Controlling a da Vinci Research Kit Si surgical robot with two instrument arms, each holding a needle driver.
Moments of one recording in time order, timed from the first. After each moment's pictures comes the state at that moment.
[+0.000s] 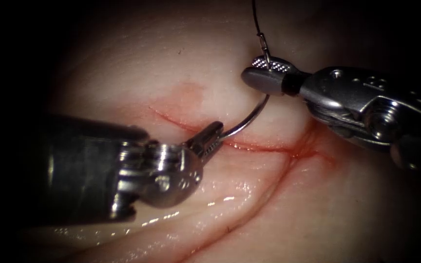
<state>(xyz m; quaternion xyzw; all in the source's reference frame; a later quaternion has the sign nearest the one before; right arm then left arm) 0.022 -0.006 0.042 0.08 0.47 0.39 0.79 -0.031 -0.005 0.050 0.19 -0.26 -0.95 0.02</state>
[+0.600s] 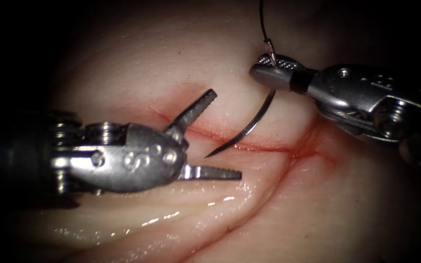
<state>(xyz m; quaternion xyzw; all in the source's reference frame) 0.022 -0.006 0.041 0.09 0.52 0.29 0.79 -0.030 -0.001 0.046 0.47 0.02 -0.85 -0.23</state>
